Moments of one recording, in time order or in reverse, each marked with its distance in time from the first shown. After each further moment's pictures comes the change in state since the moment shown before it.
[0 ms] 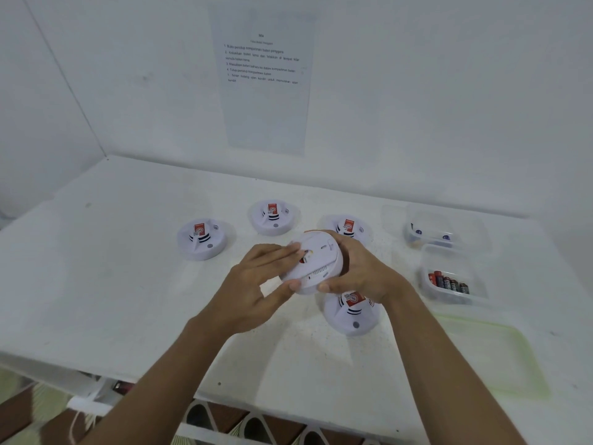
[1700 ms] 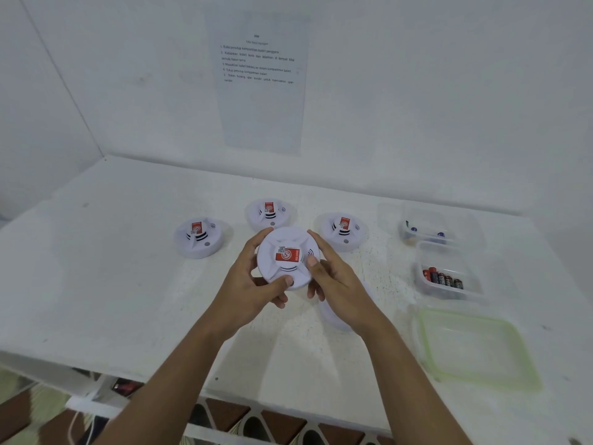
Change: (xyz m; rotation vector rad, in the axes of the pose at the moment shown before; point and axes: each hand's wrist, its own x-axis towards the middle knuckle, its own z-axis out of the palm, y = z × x) left_hand -0.001 0.011 0.008 -0.671 0.048 -0.602; right_hand -0.021 0.003 0.059 -0.115 0.329 0.016
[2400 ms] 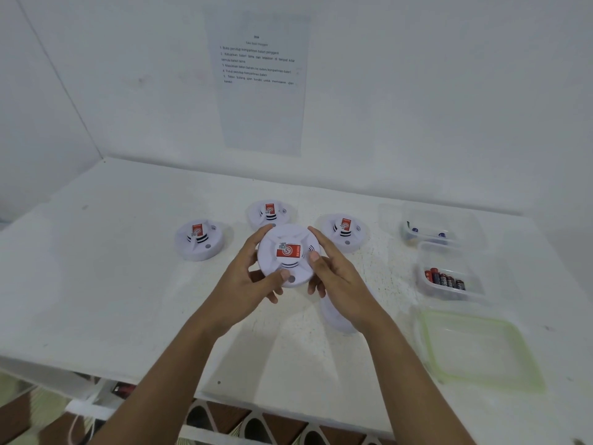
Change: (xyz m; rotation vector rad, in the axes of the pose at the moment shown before) left_hand 0.004 0.010 -0.010 0.056 -0.048 -0.014; right_hand 0.006 -0.002 0.000 0.059 0.026 0.008
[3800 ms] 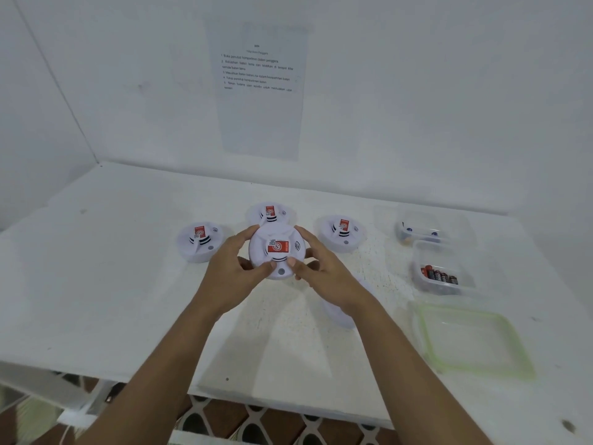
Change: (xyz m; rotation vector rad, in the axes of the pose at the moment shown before) left_hand 0.010 -0.008 -0.027 0.322 0.172 0.051; right_hand 0.024 0.008 0.013 -0.188 -0.041 0.012
